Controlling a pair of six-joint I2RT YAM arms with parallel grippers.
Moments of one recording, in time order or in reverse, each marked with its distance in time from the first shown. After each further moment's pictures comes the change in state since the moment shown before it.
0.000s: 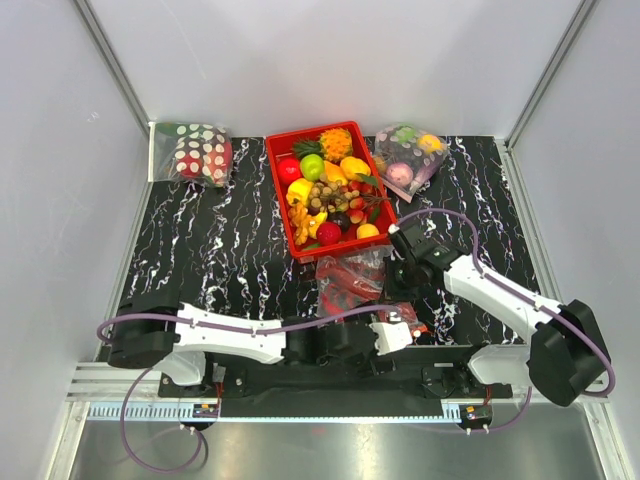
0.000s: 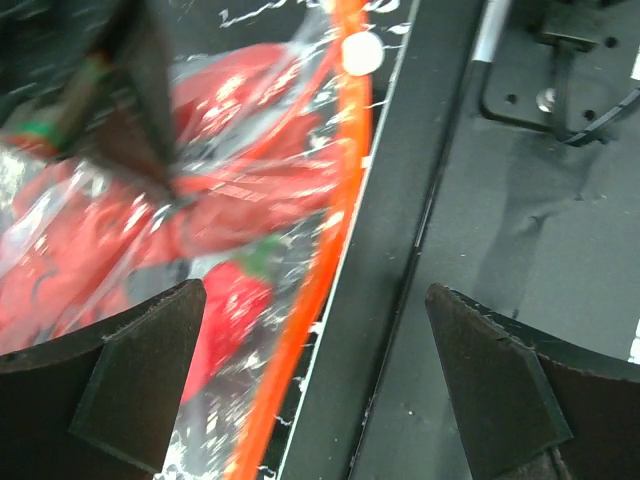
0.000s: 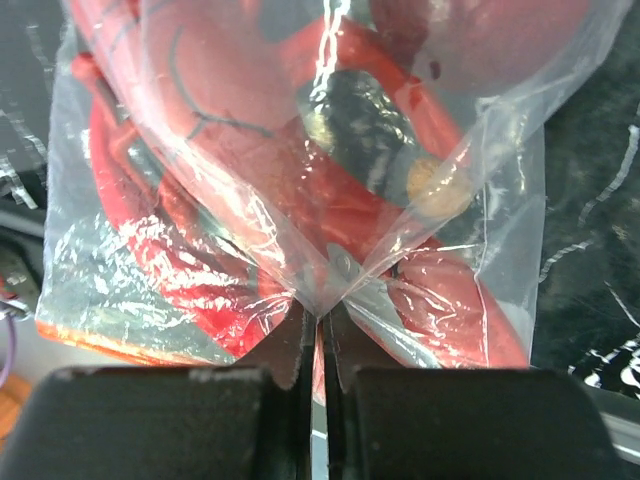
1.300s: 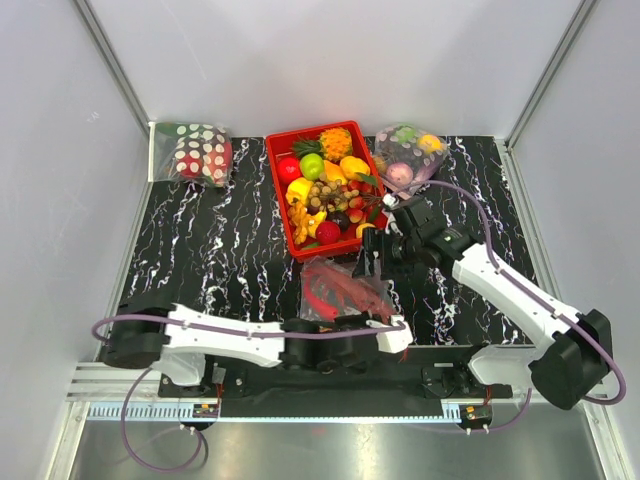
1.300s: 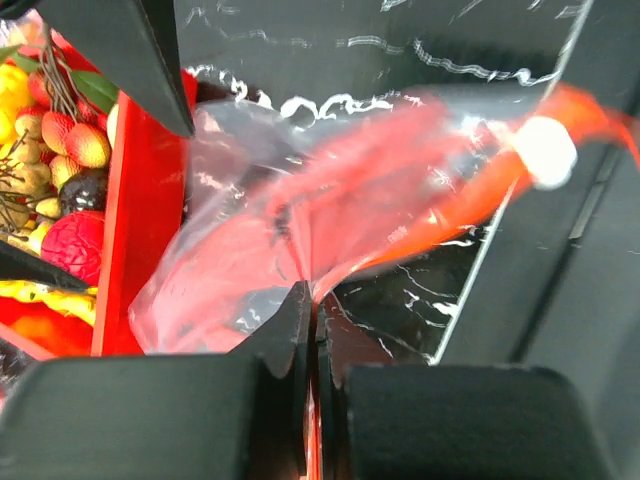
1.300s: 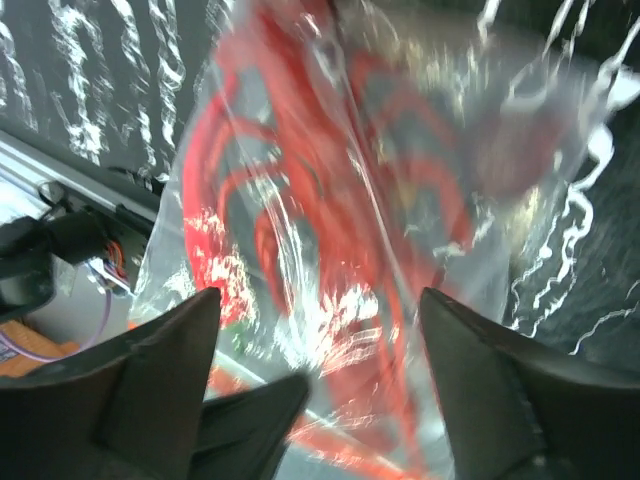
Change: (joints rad) left arm -0.061 0.013 0.070 -0.119 -0.350 0.164; right arm -0.003 -0.011 0.215 -0.018 -0.091 -0.038
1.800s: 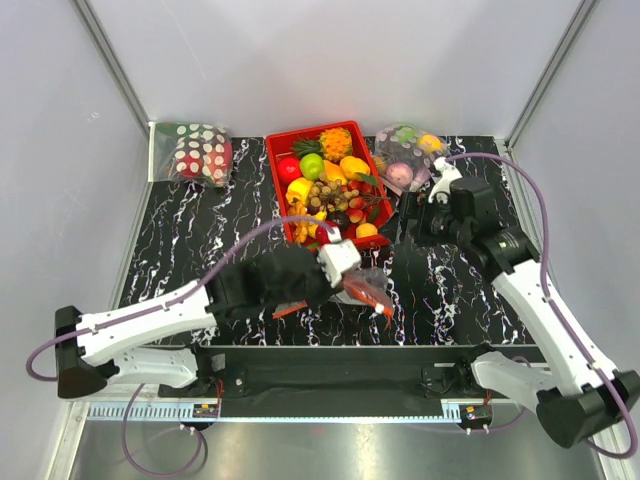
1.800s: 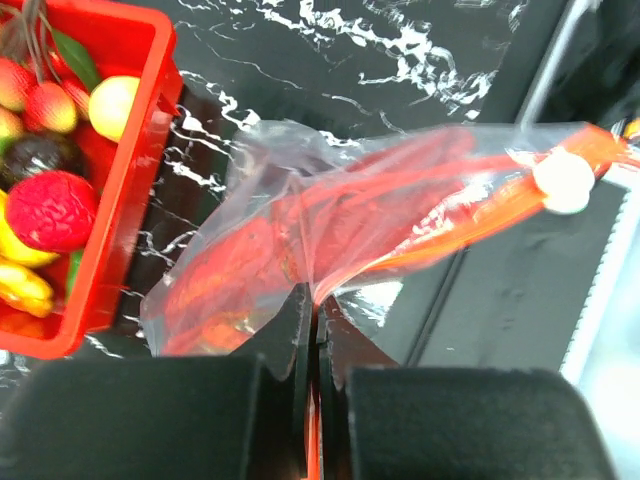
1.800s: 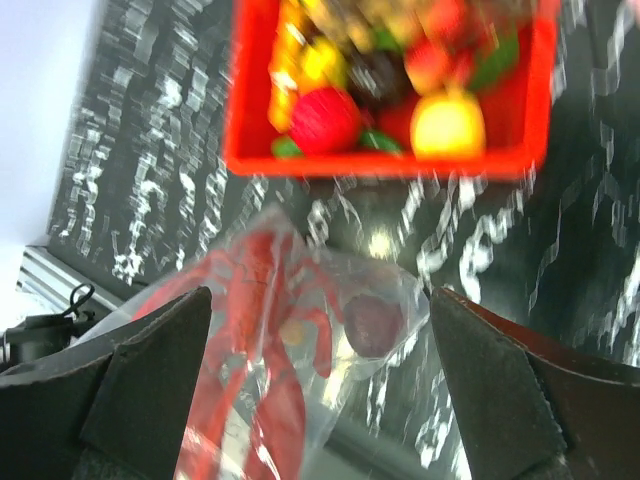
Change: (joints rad) left arm 0.354 -0.380 0.091 -0.291 0.549 -0.199; right arm -0.220 -0.190 0.102 0.069 0.031 -0.154
